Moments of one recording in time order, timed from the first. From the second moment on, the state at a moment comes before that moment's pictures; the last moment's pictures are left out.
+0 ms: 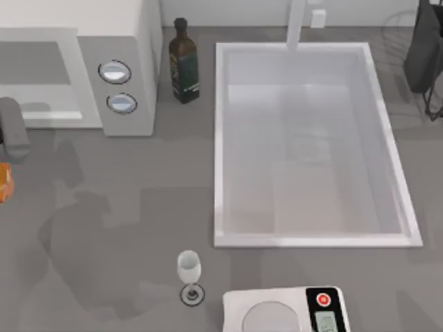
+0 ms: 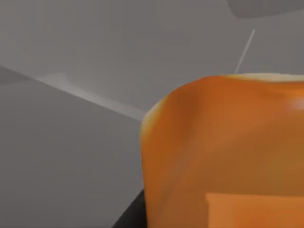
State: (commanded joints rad) left arm 0.07 1.71 1.26 -1.13 -0.02 1.25; right arm 0.00 0.00 0.00 0.00 0.00 0.00
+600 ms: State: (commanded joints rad) left arm 0.08 1.73 1.24 -1.04 0.01 1.17; right arm 0.00 0.00 0.00 0.00 0.00 0.00
